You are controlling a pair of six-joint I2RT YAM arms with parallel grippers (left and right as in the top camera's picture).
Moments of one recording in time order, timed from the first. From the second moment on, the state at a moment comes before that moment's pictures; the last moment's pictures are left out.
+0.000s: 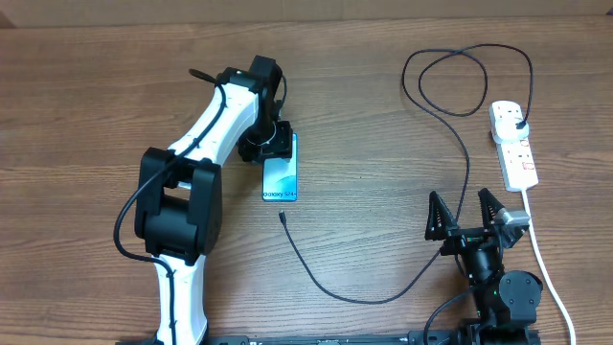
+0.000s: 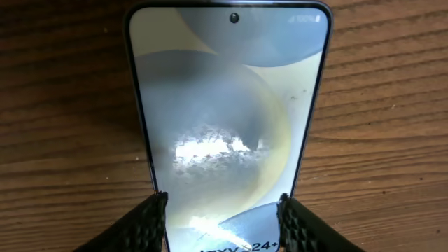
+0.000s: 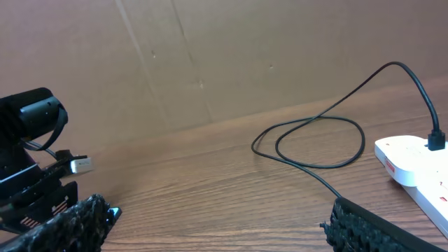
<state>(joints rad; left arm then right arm) -0.30 2.20 1.73 -1.12 0.18 -0.31 0.00 0.01 0.02 -0.02 -0.15 0.28</state>
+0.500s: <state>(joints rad) -0.31 2.20 1.64 -1.05 0.11 -0.40 0.00 0.01 0.02 -0.02 -0.15 0.28</state>
